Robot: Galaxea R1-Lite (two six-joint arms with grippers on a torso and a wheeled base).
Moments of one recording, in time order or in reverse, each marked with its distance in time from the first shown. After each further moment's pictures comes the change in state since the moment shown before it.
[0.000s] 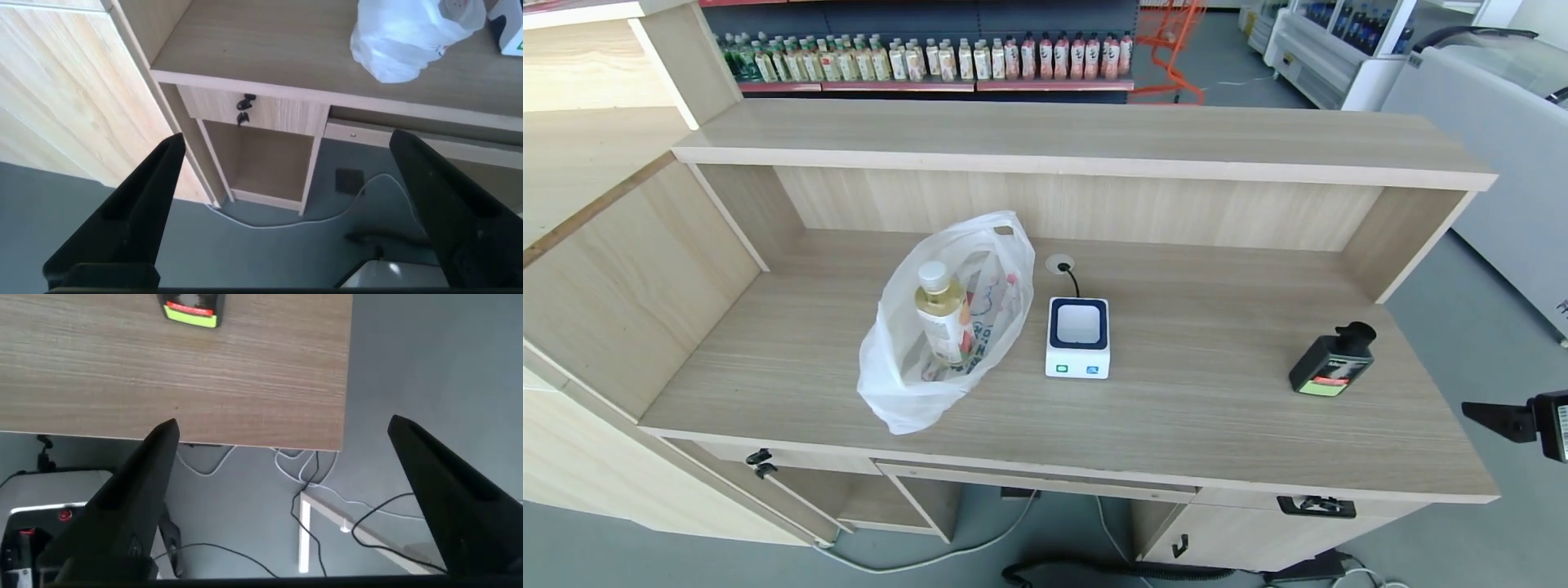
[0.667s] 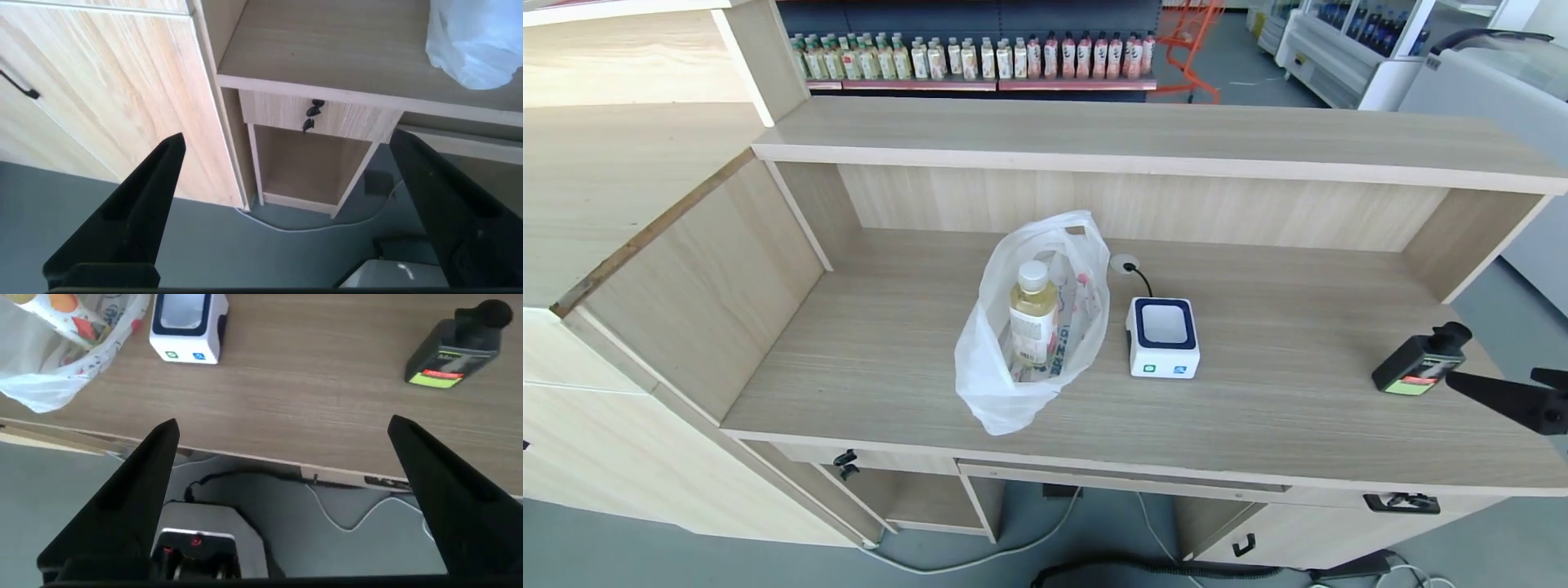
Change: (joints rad) left arm 0.000 -0.001 0.000 0.000 0.000 0.000; right arm 0.099 -0.227 0.050 -0.008 0.250 0.281
